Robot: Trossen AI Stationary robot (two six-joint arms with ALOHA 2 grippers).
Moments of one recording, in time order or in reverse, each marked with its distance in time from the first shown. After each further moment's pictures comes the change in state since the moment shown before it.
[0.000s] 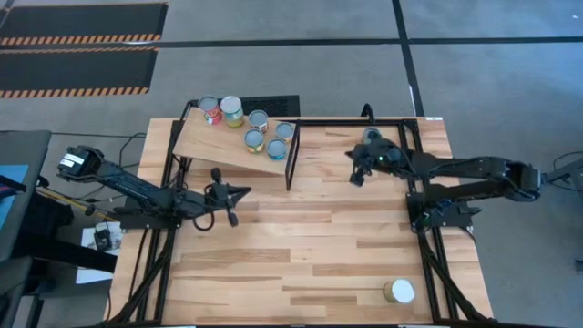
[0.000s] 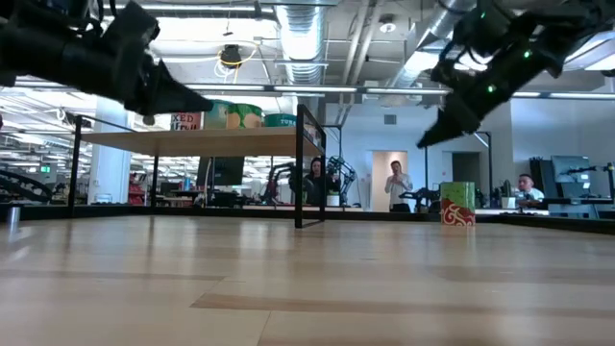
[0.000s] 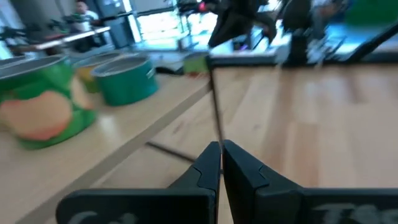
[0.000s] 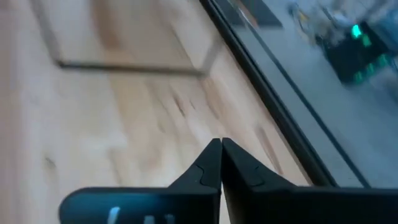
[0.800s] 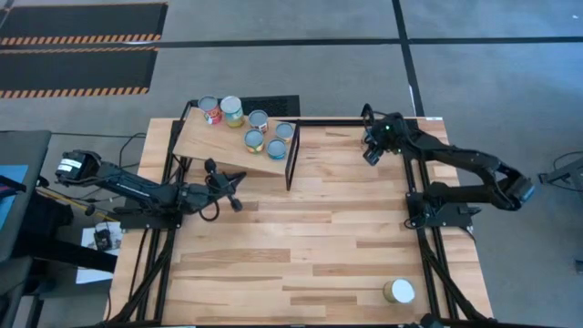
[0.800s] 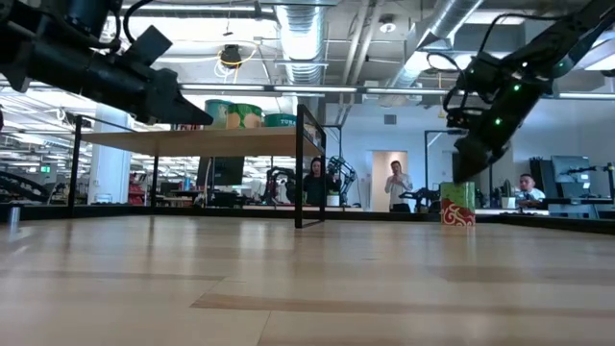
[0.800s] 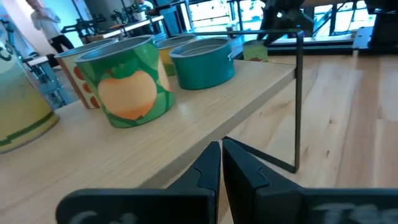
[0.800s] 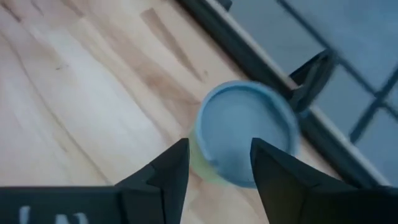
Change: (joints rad) left arm 0.133 0.000 0.000 -0.039 -0.101 0.013; right arm -0.506 0.091 0.027 -0.178 -0.144 -0.012
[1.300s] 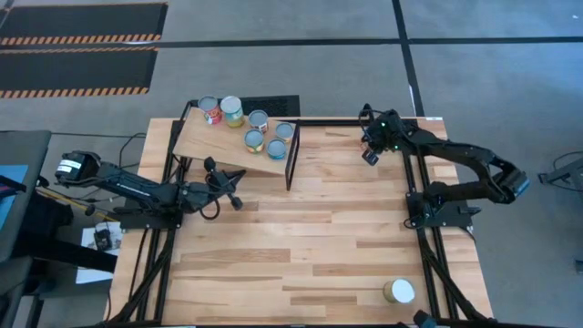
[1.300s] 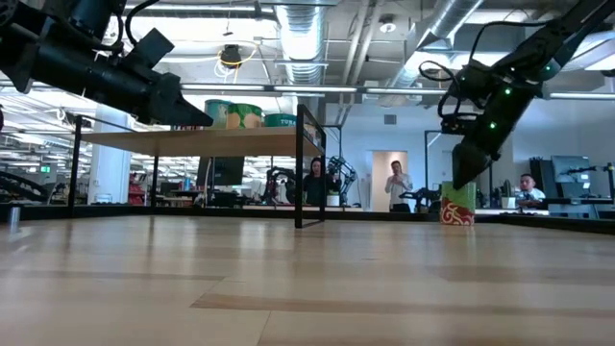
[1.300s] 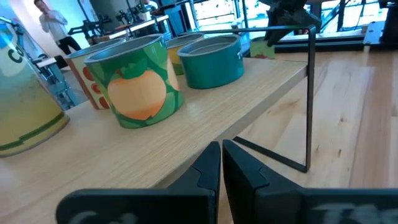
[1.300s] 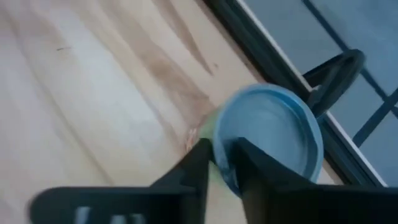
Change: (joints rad) left arm 0.023 0.000 0.000 0.000 -0.001 0.023; right arm -0.005 0.086 0.051 -0.038 -0.036 -0.071
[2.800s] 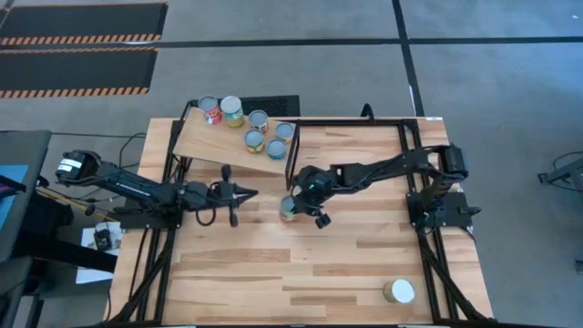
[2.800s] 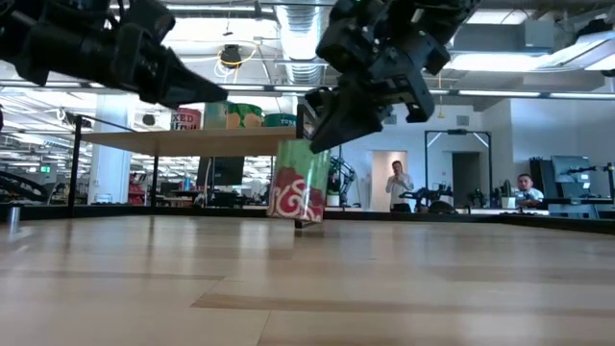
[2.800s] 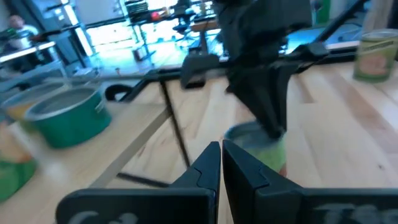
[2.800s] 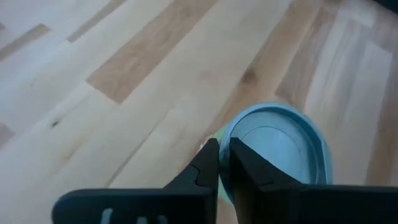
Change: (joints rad) left arm -0.023 0.000 0.046 0.027 0.428 0.069; right arm 0.837 0.561 0.527 0.132 -0.375 -0.259
